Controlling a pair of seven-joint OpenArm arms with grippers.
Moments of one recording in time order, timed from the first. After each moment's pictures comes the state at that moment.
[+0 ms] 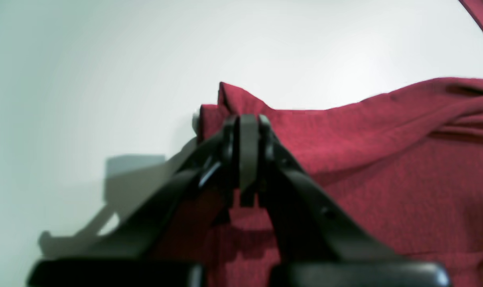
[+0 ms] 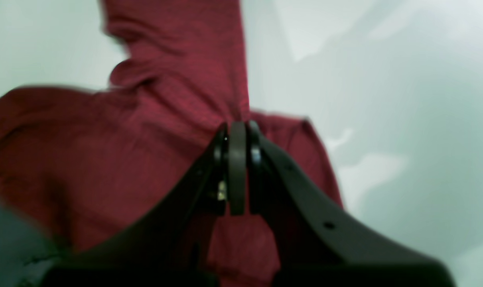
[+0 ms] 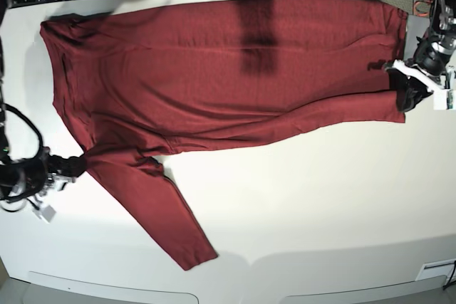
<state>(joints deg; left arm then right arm) 20.2 -16.6 -21.8 92.6 -29.5 -25.9 21.7 45.3 42.3 -31.7 33.6 75.8 36.4 -67.7</state>
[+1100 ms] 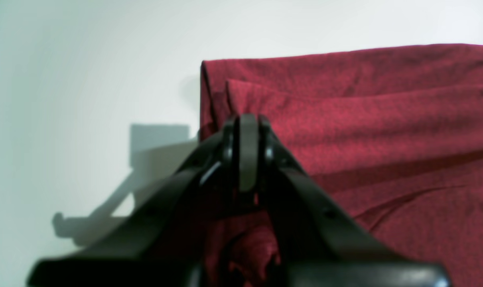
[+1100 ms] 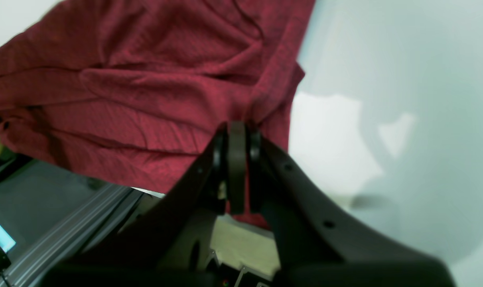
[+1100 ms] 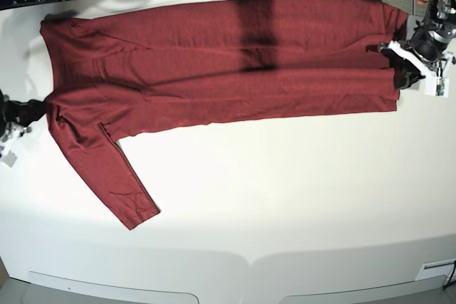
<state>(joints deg) 23.7 -16.8 -21.8 94.5 -24.1 -25.0 27.5 32.4 54.6 -31.7 38.3 85.2 36.7 -78.8</state>
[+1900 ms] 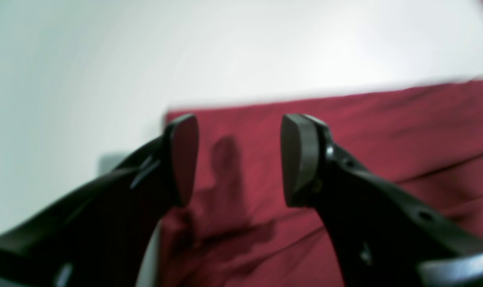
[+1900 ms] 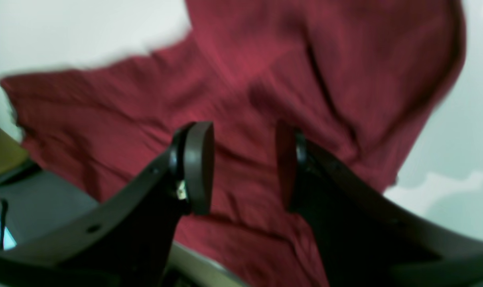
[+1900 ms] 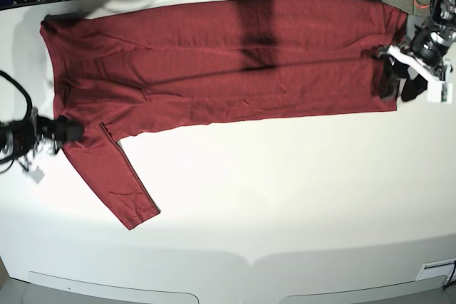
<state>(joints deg) 24.1 -16.8 -21.8 100.4 -35.5 -28.5 27.5 35.4 47.5 -31.6 38.1 85.3 36.7 -69.1</state>
